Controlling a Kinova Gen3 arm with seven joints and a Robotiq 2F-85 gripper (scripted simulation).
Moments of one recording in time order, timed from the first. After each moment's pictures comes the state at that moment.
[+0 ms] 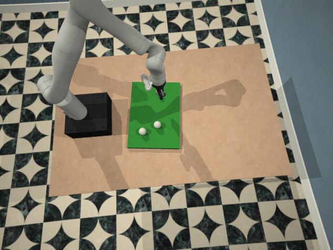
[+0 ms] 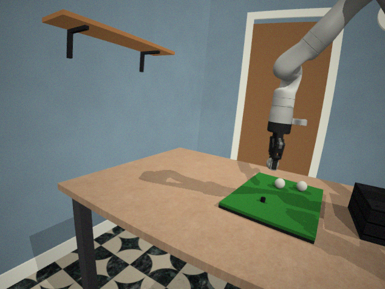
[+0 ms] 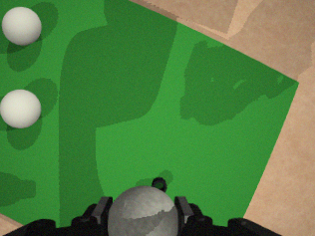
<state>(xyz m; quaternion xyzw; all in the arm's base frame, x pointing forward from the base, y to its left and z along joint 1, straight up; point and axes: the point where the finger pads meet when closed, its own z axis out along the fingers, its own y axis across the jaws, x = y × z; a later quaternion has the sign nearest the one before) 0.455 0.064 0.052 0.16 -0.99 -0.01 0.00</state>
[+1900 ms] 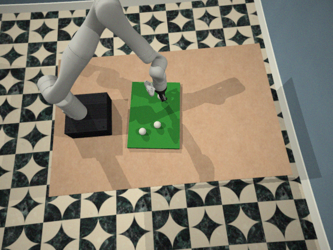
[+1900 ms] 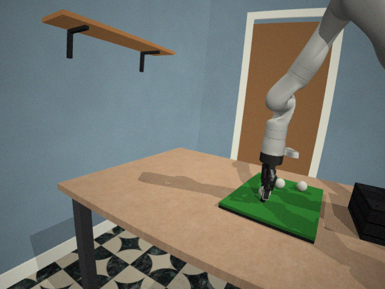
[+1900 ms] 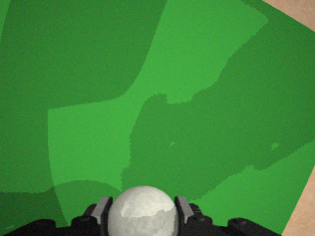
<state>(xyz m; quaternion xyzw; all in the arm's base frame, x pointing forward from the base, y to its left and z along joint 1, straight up) 0.461 0.084 -0.049 0.18 -0.98 0.00 0.00</state>
